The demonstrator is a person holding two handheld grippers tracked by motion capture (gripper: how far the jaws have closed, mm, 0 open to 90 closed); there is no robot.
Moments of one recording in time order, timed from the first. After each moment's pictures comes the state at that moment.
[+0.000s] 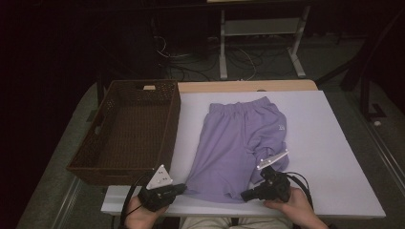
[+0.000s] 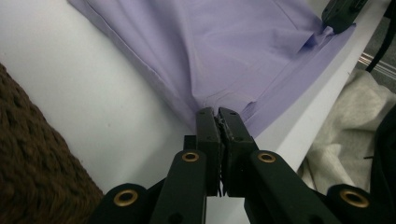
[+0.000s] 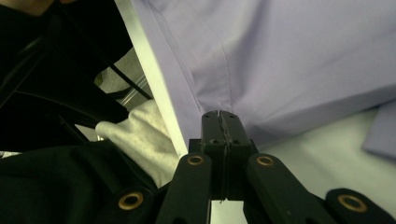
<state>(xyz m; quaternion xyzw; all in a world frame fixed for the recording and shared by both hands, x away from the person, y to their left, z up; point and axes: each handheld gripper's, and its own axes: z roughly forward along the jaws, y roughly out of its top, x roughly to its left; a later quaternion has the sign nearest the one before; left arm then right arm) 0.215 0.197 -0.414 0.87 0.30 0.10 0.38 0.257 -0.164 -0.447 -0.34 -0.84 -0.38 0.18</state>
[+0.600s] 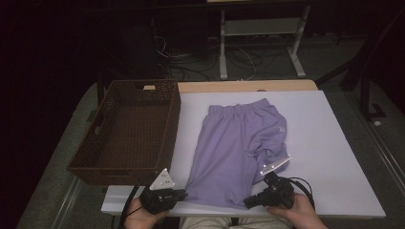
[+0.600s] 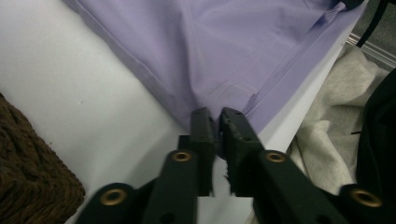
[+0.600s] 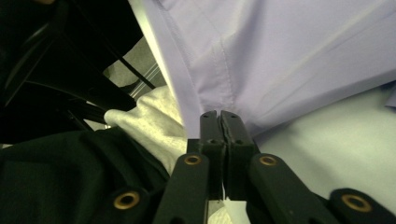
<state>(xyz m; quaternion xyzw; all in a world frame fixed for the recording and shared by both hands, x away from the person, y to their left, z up) 0.215 0.194 -0.423 0.88 0.29 0.06 0.36 0.245 -0.171 -0.451 -0.34 -0.84 -0.37 0.21</state>
